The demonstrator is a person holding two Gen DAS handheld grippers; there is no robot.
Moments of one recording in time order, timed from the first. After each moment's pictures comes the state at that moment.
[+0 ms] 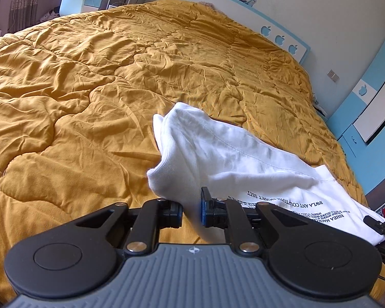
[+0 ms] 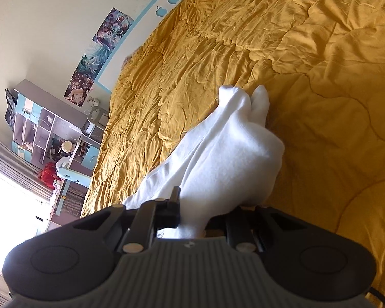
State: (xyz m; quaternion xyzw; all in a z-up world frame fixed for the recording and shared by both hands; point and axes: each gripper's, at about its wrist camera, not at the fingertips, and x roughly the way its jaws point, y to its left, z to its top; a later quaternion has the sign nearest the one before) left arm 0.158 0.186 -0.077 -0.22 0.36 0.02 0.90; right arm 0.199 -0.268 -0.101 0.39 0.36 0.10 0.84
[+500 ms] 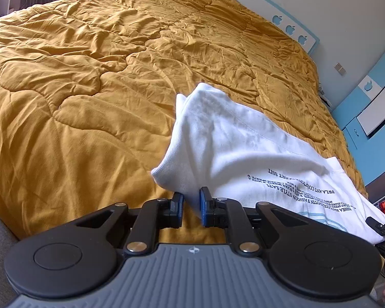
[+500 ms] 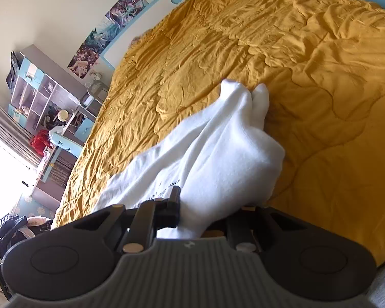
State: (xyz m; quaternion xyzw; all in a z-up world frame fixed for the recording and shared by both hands) left arm 0.082 0.211 -0.095 -0.24 0.40 0.02 0.88; right arm 0.125 -0.269 -0.095 0.32 0.39 0.11 0.86
